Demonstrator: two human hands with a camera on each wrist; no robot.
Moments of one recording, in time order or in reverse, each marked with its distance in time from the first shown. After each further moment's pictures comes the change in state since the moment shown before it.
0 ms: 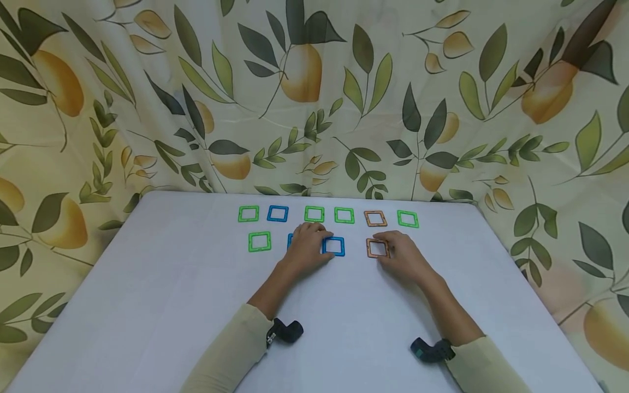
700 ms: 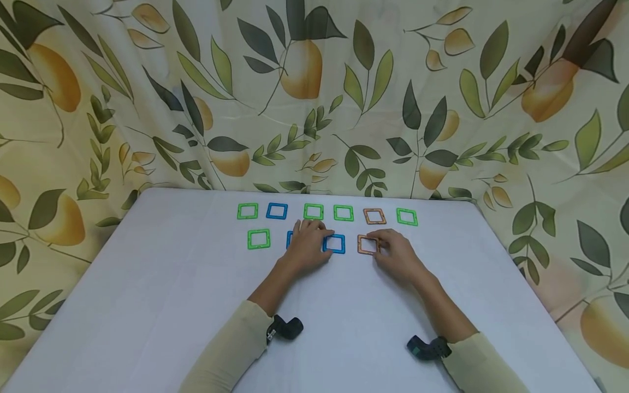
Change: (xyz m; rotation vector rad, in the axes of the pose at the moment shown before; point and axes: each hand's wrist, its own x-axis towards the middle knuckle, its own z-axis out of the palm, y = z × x) left_hand 0.003 0.001 0.003 0.041 -0.013 -0.003; right_hand 0.002 -0.004 0.012 0.091 0.021 0.006
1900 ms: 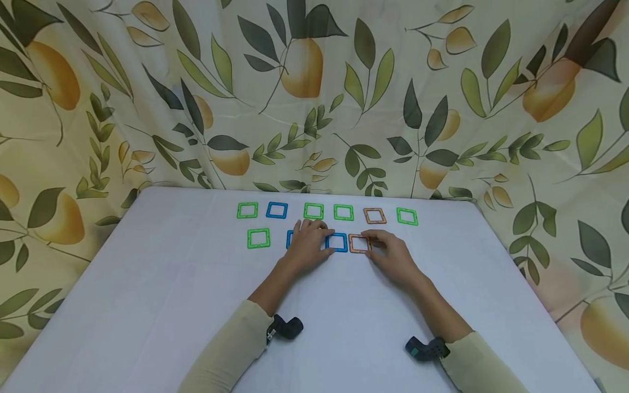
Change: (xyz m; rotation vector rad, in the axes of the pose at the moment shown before) left_hand 0.002 -0.002 0.006 -0.006 0.032 0.008; right_hand 0.000 0.002 0.015 0.108 0.034 -0.020
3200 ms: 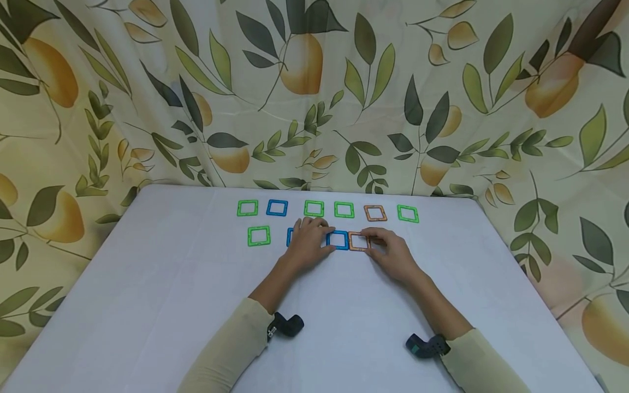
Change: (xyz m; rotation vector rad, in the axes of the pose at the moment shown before) left_hand -0.001 0.001 -0.001 -0.008 -0.003 -0.007; right_hand 0.002 0.002 0.001 0.028 -0.007 -0.027
